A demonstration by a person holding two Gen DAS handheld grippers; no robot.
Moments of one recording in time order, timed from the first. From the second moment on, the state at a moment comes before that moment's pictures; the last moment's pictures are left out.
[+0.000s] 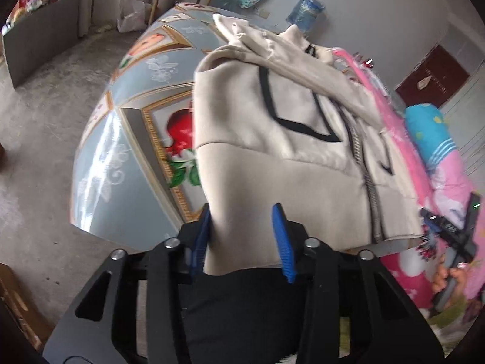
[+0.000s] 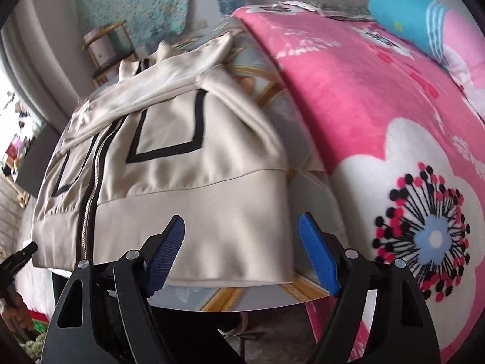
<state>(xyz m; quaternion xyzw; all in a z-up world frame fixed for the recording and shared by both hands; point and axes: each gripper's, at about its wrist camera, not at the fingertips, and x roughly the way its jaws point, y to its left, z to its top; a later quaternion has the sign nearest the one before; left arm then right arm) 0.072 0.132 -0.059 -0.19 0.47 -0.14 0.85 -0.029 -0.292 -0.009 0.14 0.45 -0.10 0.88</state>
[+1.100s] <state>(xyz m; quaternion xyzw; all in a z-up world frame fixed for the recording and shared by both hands) 0.152 0.120 0.024 -0.13 0.40 -0.18 0.89 0.052 -0.287 0.053 0.10 0.40 -0.08 0.91</state>
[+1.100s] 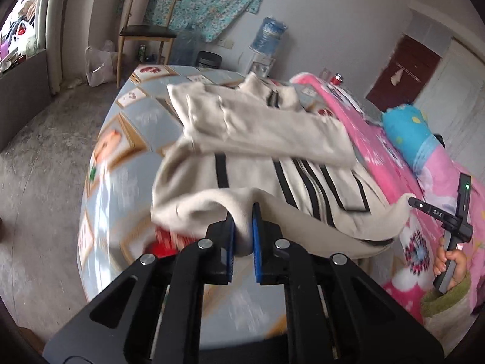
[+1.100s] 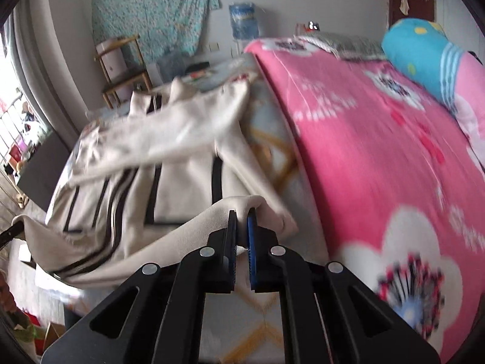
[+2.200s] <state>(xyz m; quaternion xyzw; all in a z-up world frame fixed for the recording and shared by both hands) 0.163 0.139 -0.057 -0.26 0.50 -0.15 0.81 0.125 -0.238 -0.022 0.06 0.48 -0.04 0.87</state>
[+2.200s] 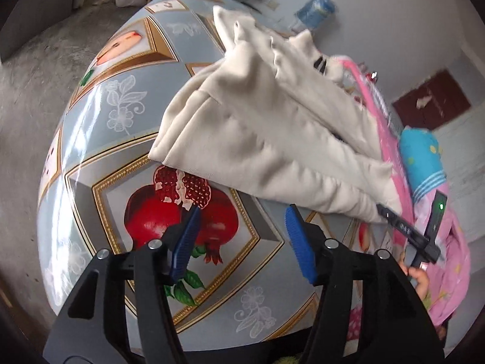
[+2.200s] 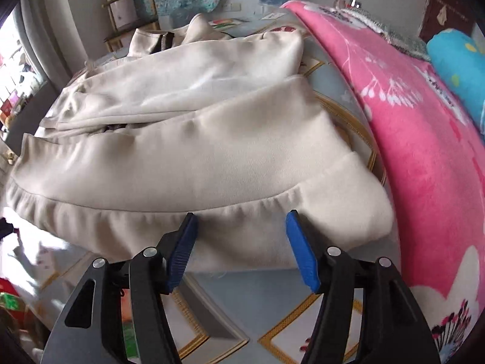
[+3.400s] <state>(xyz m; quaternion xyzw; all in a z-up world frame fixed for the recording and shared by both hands) 0.161 0.070 0.024 -0.01 0.30 -0.01 0.95 0.108 -0.263 0.027 0.11 0.34 -0.17 0.92</state>
